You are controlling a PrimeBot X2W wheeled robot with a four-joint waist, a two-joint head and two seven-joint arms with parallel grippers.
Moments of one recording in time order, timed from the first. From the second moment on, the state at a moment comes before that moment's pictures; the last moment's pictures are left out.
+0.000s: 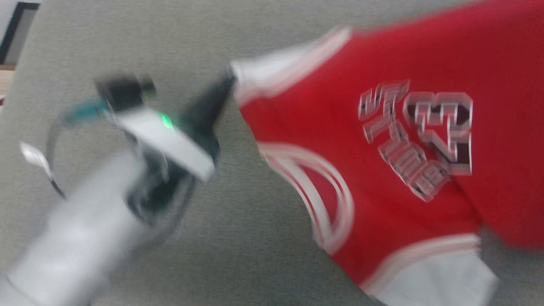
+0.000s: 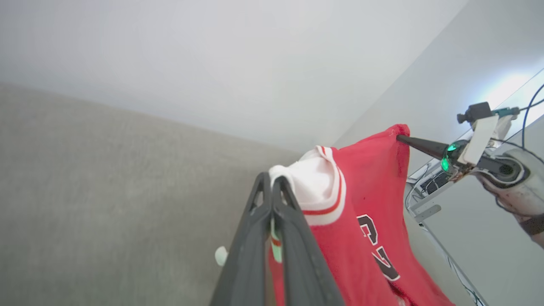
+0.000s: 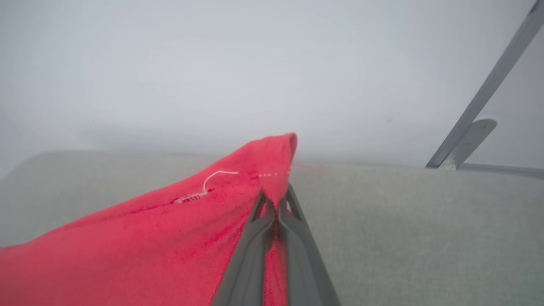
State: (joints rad) left arm -0.73 0.47 -0.76 0.24 -1.24 -0.13 -0.24; right arm -0.96 -0.74 0.24 0.55 0.93 0.13 0.46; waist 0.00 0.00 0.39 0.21
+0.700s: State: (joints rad) left arm -1.52 0.37 -0.58 0.70 -1.37 -0.13 -0.18; right arm -1.47 -0.56 0.17 0.95 0.79 0.13 0.10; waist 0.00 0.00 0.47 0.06
